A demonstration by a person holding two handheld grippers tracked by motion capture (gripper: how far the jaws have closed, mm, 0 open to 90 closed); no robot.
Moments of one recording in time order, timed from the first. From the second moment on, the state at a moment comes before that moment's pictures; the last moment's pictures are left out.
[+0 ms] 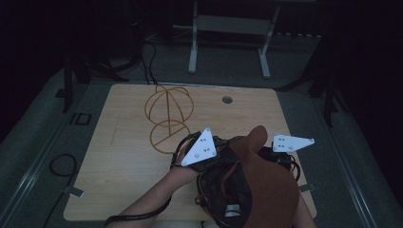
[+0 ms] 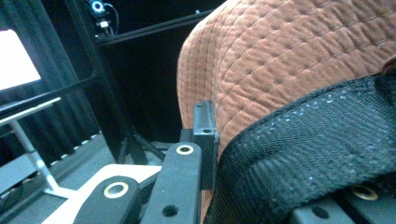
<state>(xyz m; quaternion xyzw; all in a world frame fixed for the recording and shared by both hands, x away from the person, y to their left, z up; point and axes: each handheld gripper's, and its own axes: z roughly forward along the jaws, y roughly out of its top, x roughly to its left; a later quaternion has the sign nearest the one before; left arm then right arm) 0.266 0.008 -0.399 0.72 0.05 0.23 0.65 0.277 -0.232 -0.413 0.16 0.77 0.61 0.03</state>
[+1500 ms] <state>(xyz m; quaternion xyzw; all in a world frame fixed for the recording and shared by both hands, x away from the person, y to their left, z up) 0.251 0.132 -0.474 0.77 0.24 0.22 0.54 0.331 -0.278 -0.370 0.26 0.71 0.63 0.16</state>
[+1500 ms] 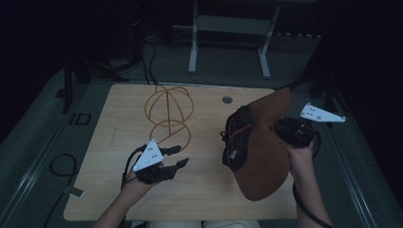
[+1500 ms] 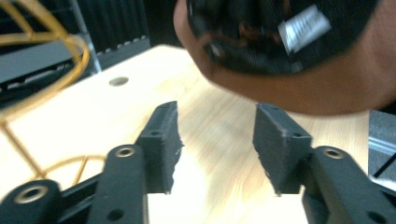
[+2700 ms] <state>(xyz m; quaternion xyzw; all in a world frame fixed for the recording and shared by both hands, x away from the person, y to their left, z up) 0.205 0.242 -0.561 0.71 0.42 0.27 0.50 0.445 -0.109 -0.308 0.24 0.76 0.58 0.17</state>
